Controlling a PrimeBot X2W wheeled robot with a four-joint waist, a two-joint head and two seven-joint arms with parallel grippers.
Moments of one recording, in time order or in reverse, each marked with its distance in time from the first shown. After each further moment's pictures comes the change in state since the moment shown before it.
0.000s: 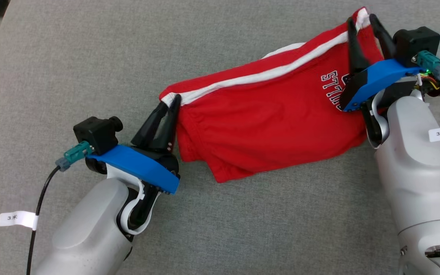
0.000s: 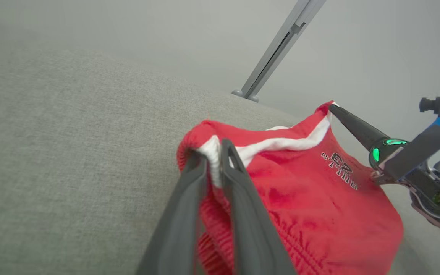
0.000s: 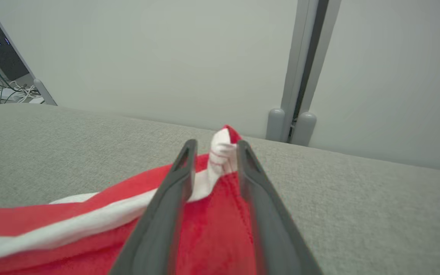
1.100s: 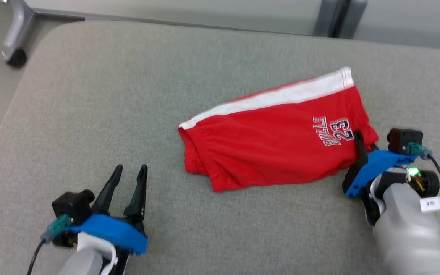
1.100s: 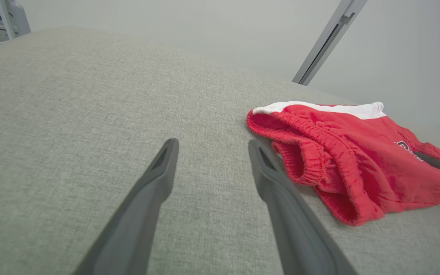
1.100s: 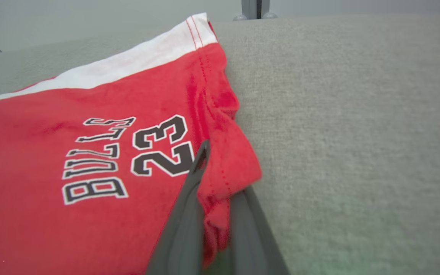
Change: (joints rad) left arm 0.313 -0.016 0.253 0.046 0.285 0.000 0.000; right arm 0.179 -0.002 -0.186 0.291 -0.028 0.000 -0.010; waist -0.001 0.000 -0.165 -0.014
